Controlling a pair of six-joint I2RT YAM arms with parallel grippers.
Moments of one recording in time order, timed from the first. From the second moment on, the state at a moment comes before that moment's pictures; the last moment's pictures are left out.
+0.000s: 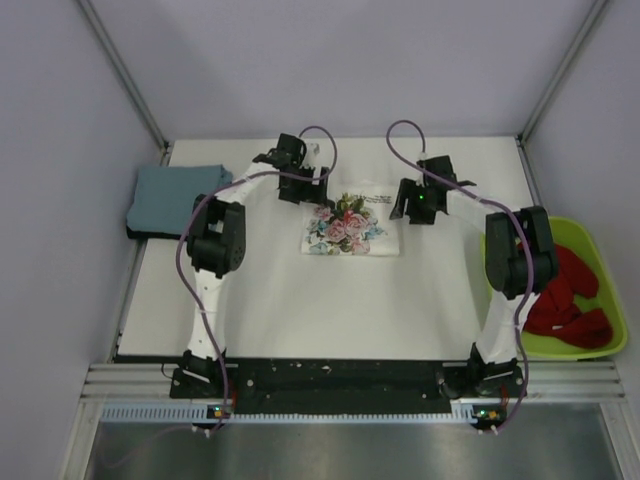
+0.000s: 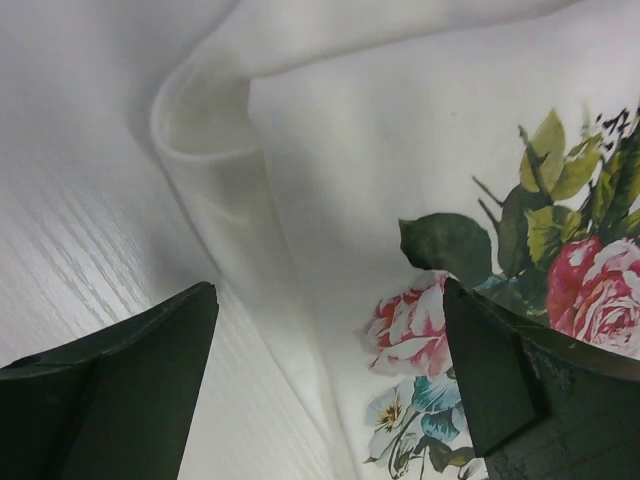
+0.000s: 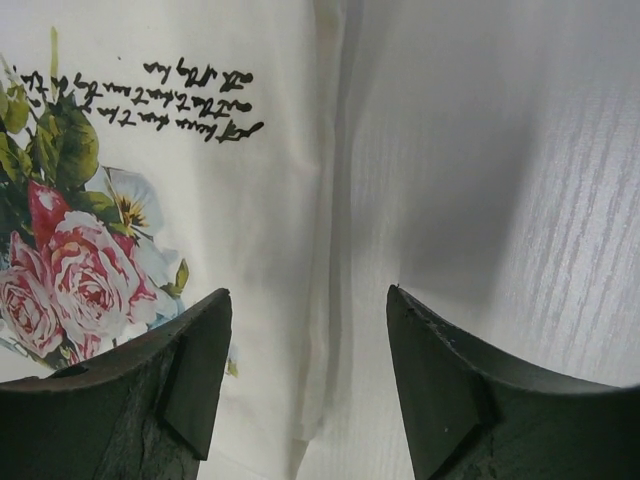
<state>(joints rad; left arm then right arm) -0.33 2.28 1.87 -0.59 0.25 -0.13 0.21 1.91 1.28 -0.33 -0.22 0.38</state>
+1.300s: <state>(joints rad) -0.04 2.06 1.93 -0.84 0.06 0.44 0.21 1.49 1.19 -0.44 -0.04 0.19</state>
